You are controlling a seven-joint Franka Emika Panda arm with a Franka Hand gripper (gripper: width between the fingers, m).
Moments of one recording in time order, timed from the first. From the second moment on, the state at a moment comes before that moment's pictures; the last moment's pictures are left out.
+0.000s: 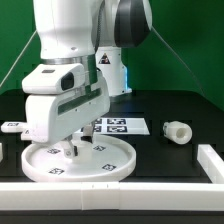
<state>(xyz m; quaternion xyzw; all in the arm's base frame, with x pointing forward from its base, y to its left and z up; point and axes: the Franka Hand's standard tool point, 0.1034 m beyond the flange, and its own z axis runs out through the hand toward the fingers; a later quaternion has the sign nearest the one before) 0.523 -0.076 0.018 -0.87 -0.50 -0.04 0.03</state>
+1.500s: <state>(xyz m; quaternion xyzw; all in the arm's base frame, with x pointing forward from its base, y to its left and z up) 0.561 0.036 0.018 -0.90 -0.42 -0.06 0.04</state>
